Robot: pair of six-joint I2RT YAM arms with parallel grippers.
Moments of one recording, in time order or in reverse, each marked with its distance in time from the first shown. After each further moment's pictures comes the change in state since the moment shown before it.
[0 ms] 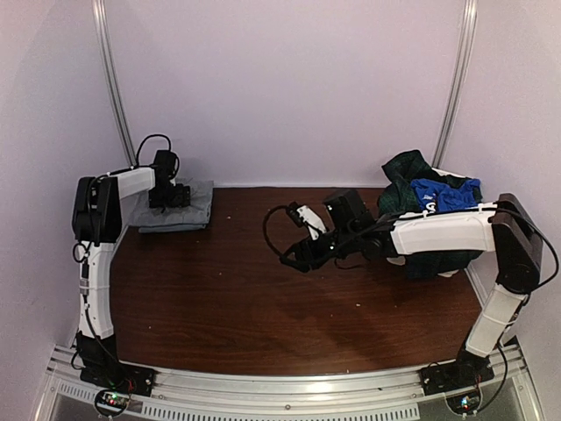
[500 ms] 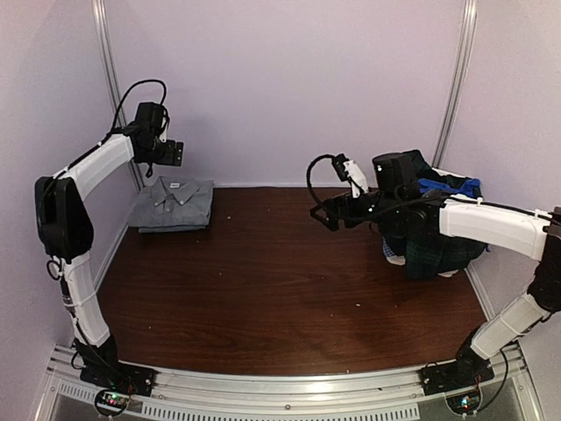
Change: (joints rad) left arm -0.063 -0.343 0.008 -0.097 -0.089 0.177; right arm -0.150 -0.237 -0.002 -0.071 0.080 -0.025
